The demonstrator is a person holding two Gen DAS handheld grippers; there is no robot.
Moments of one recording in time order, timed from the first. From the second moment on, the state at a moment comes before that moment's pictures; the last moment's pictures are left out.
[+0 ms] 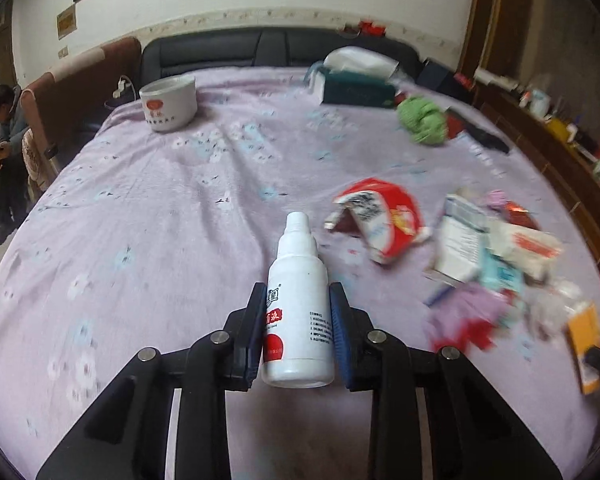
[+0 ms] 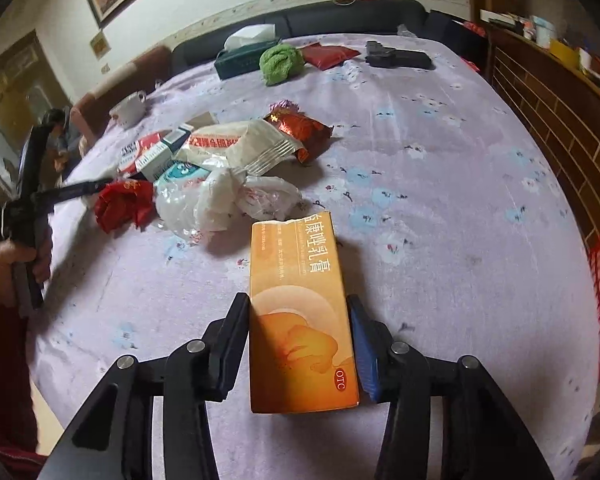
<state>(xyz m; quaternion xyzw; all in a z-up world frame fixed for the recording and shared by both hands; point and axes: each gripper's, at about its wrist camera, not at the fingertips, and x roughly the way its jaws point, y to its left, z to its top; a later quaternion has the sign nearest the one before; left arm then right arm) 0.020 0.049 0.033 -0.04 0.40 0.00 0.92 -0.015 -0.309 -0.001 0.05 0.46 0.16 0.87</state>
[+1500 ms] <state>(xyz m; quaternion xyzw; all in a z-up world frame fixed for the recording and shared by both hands) -0.091 -0.082 0.041 -0.01 0.30 -0.09 0.95 -0.050 -0.277 0.017 0.07 0.33 0.12 0.93</state>
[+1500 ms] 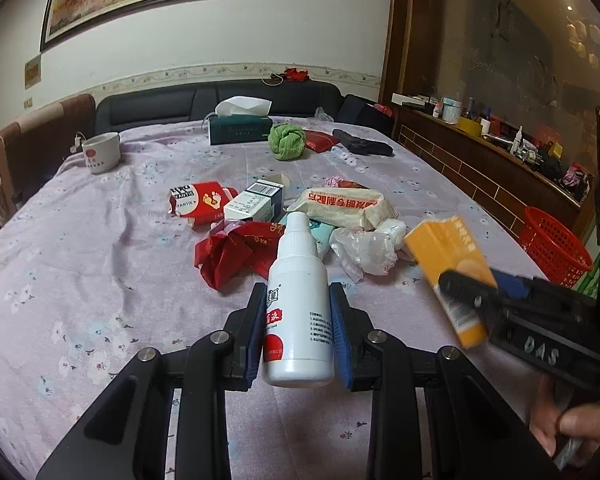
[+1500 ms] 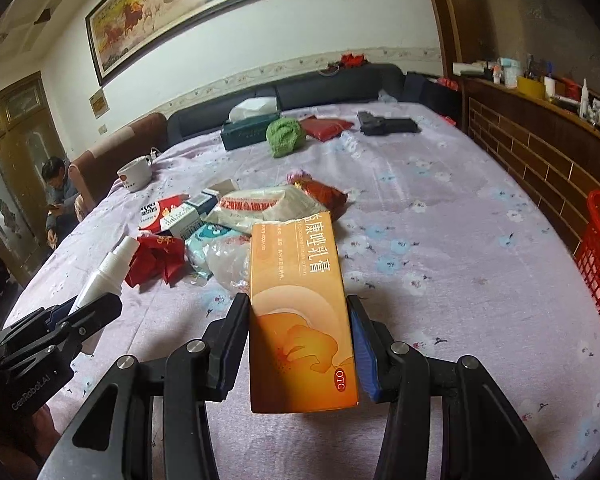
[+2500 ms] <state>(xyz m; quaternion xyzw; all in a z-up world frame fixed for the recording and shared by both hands) -0.114 -0.100 0.048 0.02 0.29 -0.06 0.95 -0.098 -0.285 0.037 0.08 0.31 0.12 0.94</state>
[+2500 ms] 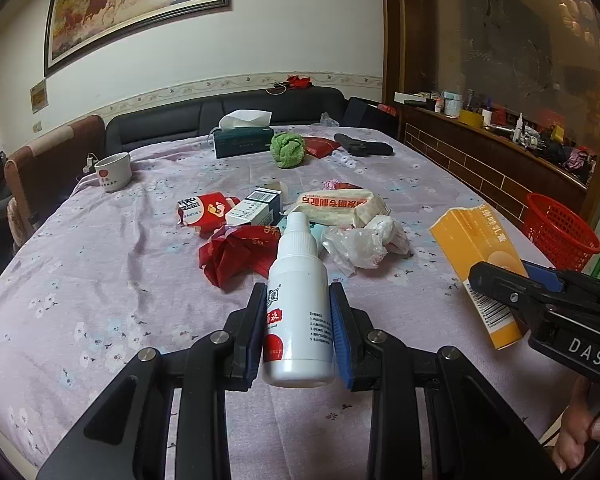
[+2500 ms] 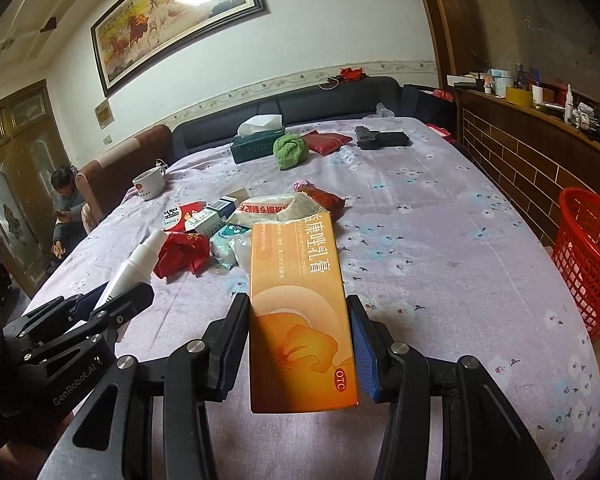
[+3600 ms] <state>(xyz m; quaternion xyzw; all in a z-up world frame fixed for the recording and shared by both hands) -0.124 -0.095 0.049 0.03 0.28 -0.05 0.96 -0.112 -0.277 0.045 0.08 0.31 0.13 0.94</state>
